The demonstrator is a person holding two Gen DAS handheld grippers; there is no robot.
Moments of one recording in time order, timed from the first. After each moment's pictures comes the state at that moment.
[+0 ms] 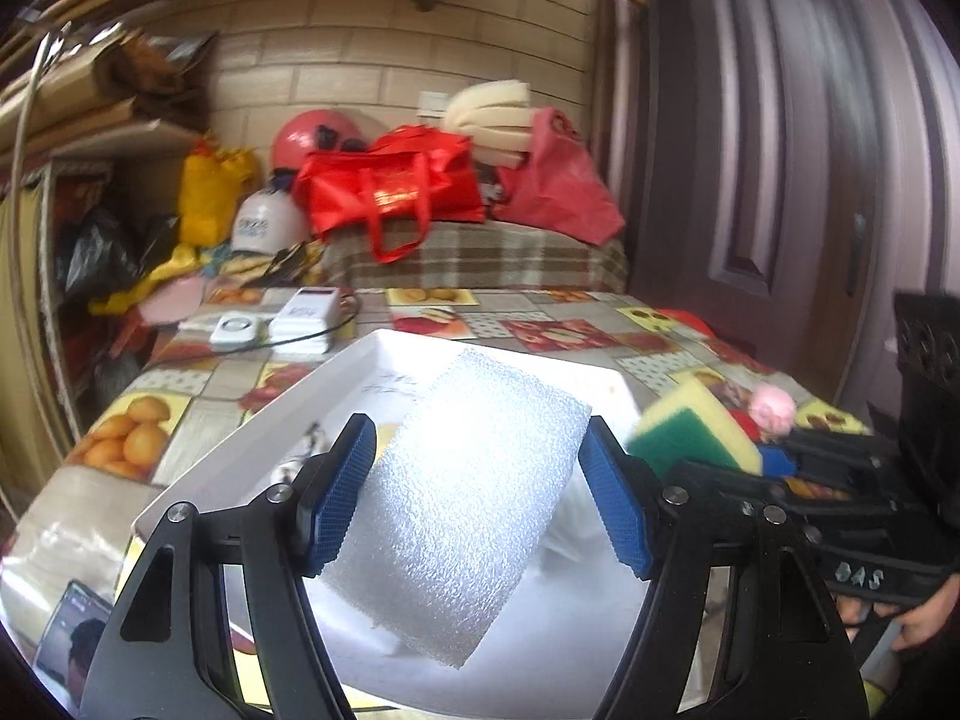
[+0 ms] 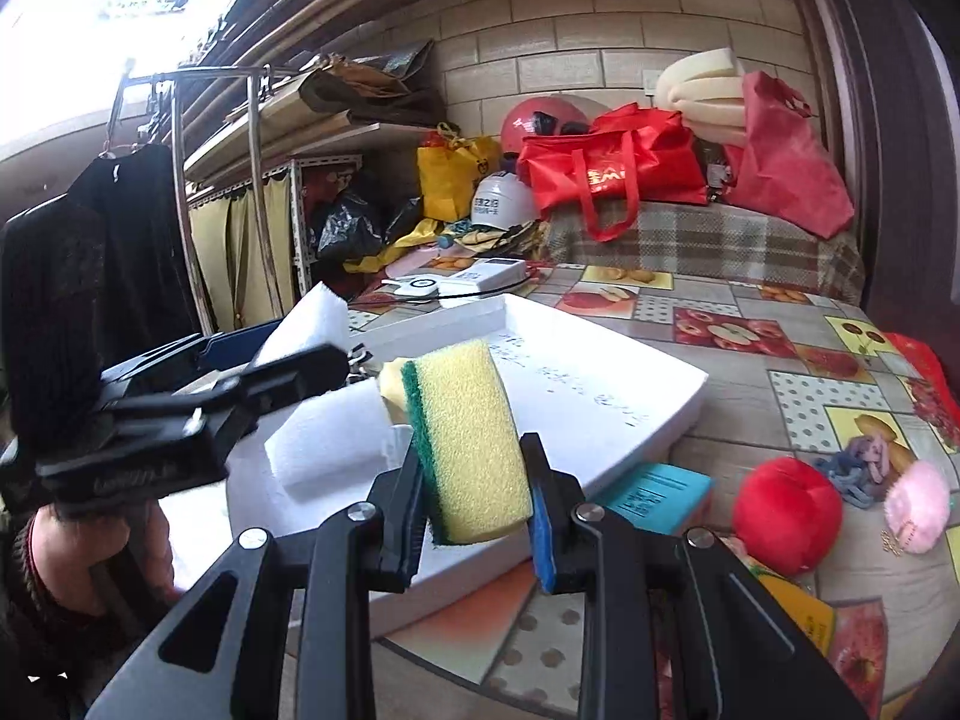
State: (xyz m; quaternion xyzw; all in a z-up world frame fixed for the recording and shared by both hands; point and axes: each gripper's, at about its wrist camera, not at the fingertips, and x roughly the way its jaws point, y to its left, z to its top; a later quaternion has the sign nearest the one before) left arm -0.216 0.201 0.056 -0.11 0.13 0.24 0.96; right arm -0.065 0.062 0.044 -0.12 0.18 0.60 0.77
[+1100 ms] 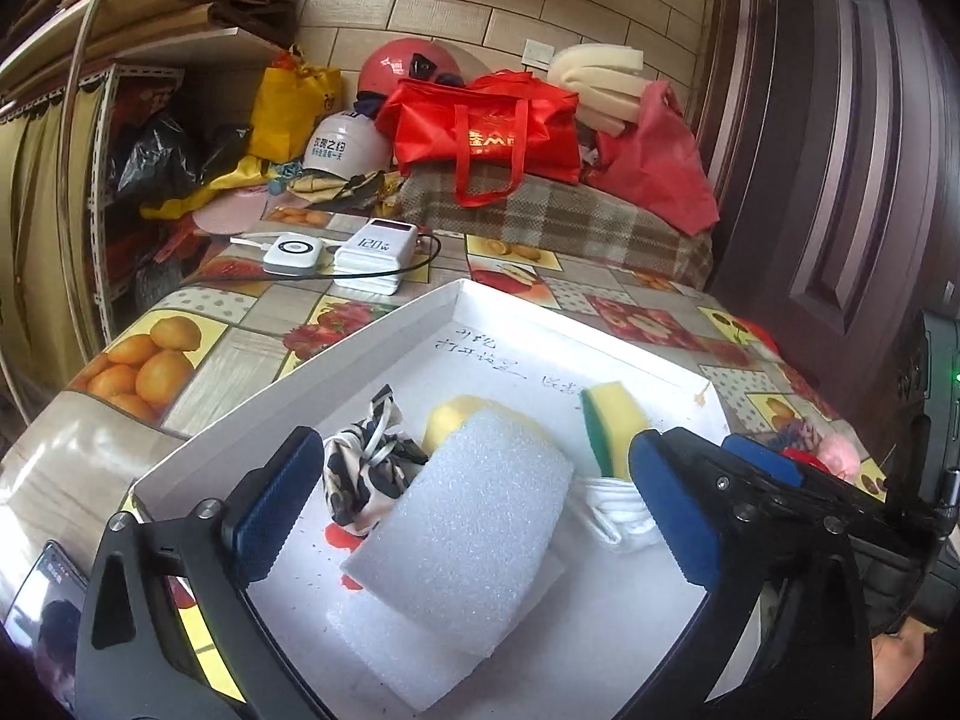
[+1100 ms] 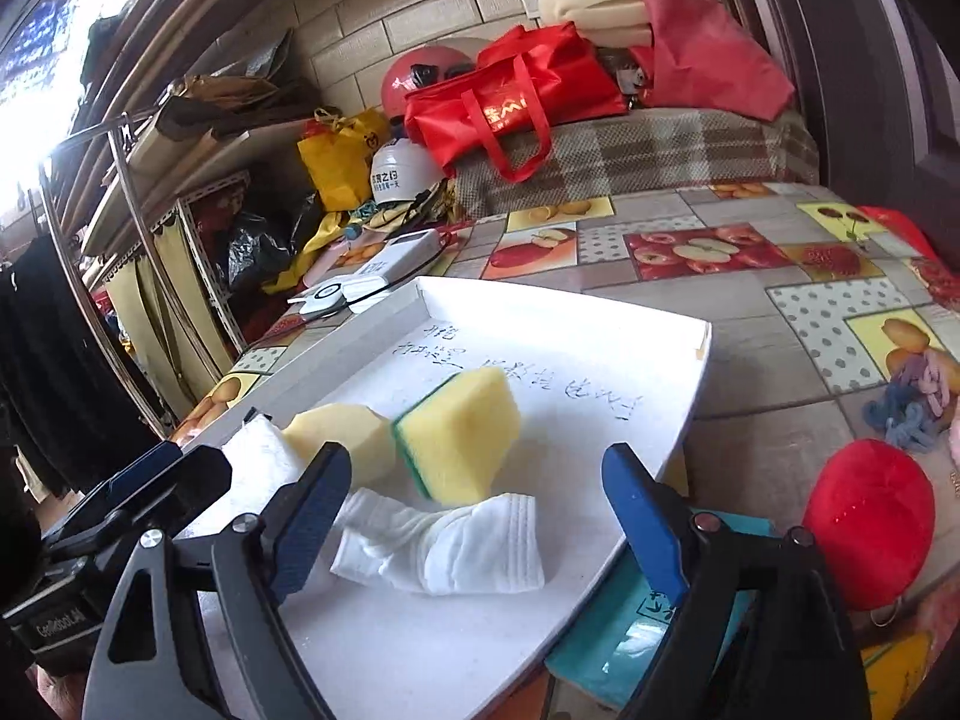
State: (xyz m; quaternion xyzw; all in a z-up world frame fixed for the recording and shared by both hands) left arm -0.194 0.244 0.043 -0.19 0.17 0.31 0.92; right arm -0.014 0.123 0.031 -0.05 0.29 0.51 0.81
